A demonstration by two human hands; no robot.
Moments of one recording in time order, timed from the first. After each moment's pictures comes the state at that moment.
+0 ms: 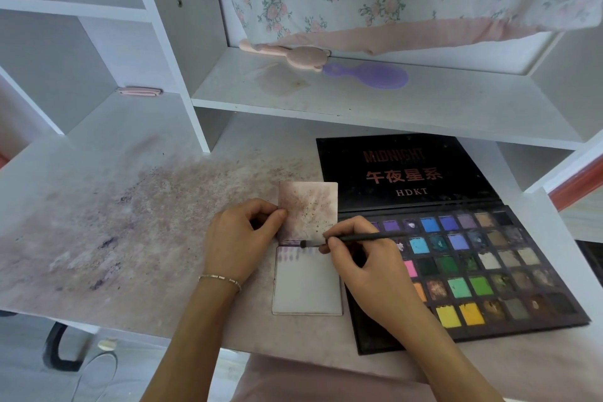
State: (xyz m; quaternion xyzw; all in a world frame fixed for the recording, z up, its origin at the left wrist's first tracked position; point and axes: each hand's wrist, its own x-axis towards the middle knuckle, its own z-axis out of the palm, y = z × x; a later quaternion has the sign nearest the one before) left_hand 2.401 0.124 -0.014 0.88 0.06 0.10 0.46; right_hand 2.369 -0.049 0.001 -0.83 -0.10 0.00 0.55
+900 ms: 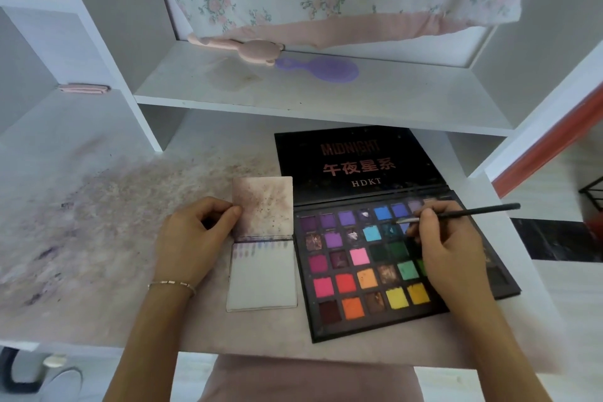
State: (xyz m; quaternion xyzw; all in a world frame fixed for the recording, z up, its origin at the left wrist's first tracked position) left_hand 2.400 0.120 -0.014 0.88 0.06 0.11 0.46; right_hand 2.363 -0.160 0.000 -0.85 0.08 -0.17 0.50
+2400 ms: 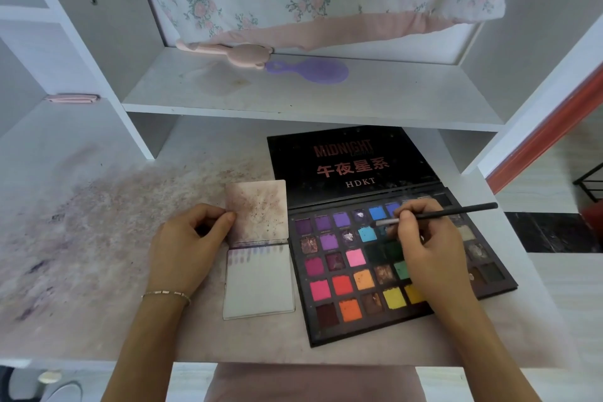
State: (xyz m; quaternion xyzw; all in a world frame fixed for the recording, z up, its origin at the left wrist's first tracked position) left_hand 2.400 0.120 -0.017 0.88 0.05 0.12 0.46; right_hand 2.362 -0.145 0.001 -0.84 0.05 -0.16 0.52
